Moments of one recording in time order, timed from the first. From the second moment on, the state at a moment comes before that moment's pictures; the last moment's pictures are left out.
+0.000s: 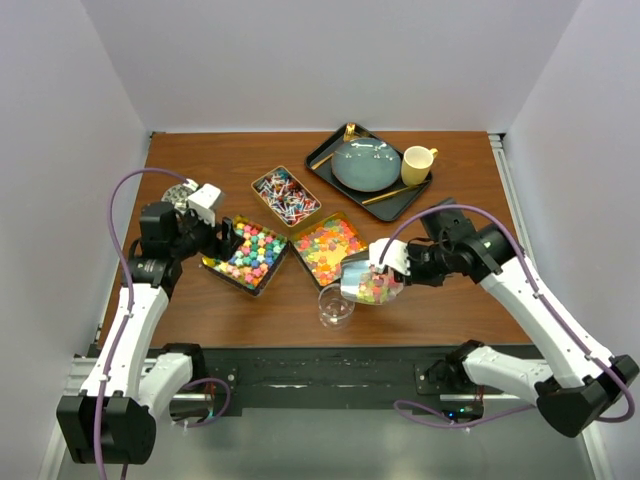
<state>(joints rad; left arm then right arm) -0.01 0.90 0.74 -0.35 0.54 0.16 0.54 1.07 1.18 -1.23 -0.25 -0.99</state>
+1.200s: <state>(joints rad) -0.01 0.97 0.70 -0.22 0.57 0.11 0.87 1.25 1.31 -1.28 0.09 -0.94</state>
